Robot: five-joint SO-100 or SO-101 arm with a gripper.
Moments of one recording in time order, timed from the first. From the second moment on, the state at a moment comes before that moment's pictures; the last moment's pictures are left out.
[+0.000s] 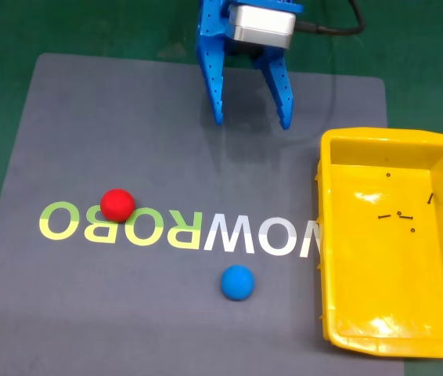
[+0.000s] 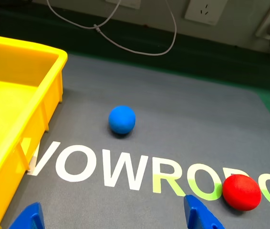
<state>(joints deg) 3.6 189.7 175.7 30.4 -97.8</state>
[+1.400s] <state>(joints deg) 6.7 84.3 109.9 16.3 -94.9</state>
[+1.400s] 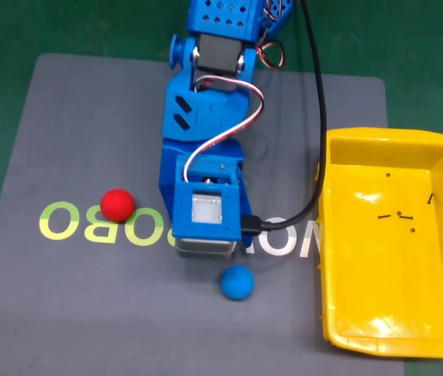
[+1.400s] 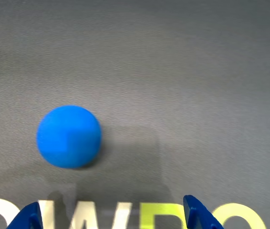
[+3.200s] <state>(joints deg) 2.0 64.8 92.4 16.3 -91.1</state>
